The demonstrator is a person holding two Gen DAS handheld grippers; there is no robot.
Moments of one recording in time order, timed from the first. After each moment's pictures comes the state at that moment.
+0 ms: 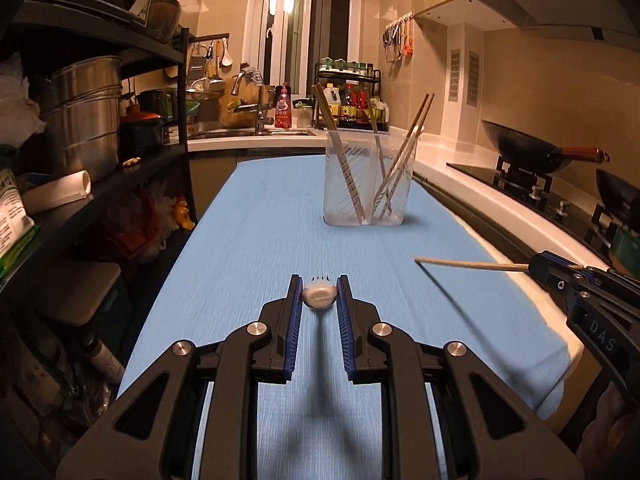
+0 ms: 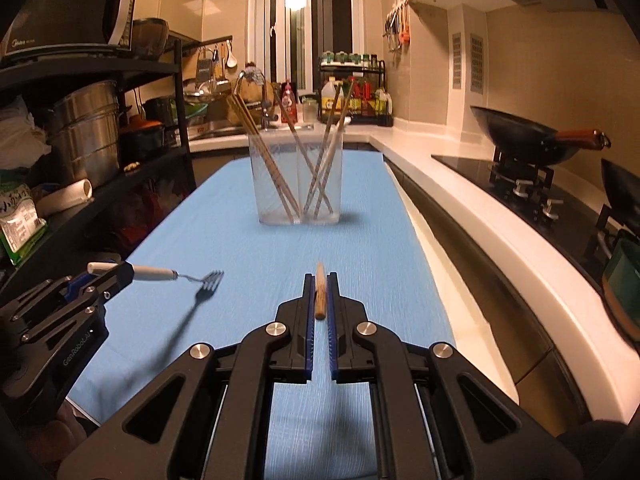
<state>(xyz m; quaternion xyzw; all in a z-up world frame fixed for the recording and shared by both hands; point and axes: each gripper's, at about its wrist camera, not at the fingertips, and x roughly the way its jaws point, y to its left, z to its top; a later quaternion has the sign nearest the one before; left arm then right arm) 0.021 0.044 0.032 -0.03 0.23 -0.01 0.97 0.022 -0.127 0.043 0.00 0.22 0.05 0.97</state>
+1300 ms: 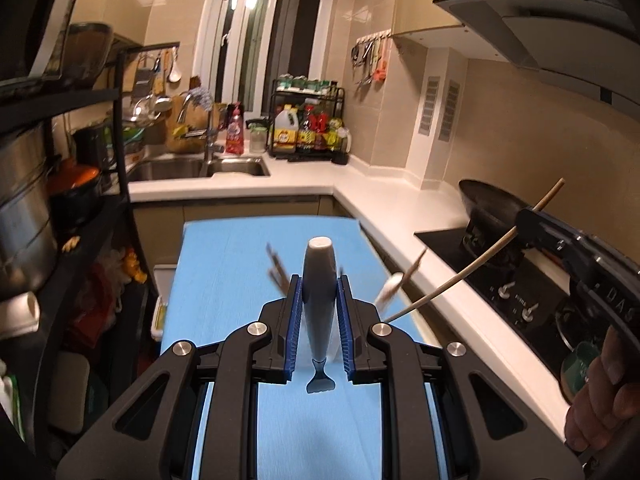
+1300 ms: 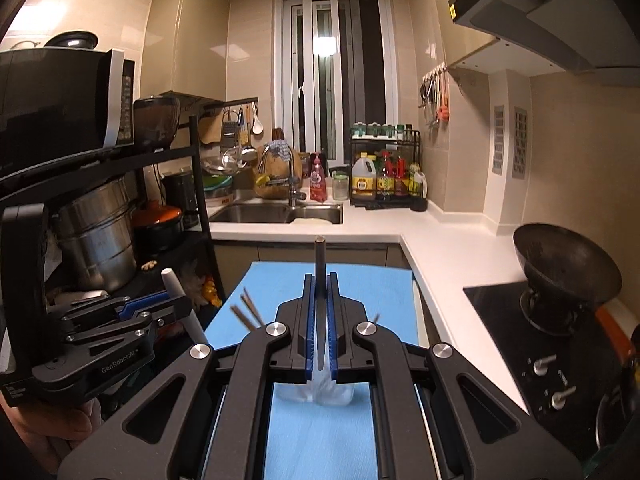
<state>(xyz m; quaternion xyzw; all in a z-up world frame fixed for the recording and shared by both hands) 0.192 0.050 0.223 -0.04 0.23 -0.11 0.97 0.172 -0.127 0.267 0.00 0.15 0.11 0.98</state>
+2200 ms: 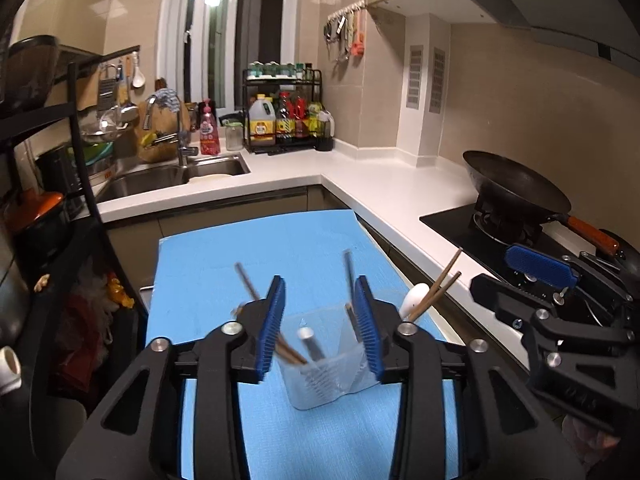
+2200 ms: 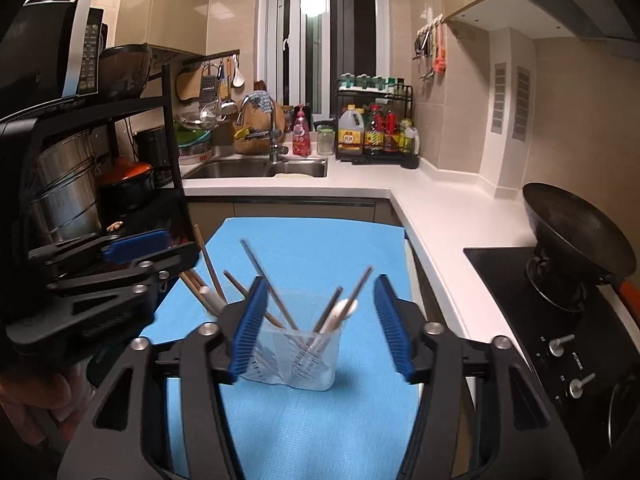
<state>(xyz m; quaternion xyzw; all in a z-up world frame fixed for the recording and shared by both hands) 0.261 0.028 0.180 0.01 0.25 -0.13 0.96 0.224 -0.130 0.185 -0.02 0.21 0.08 0.97</state>
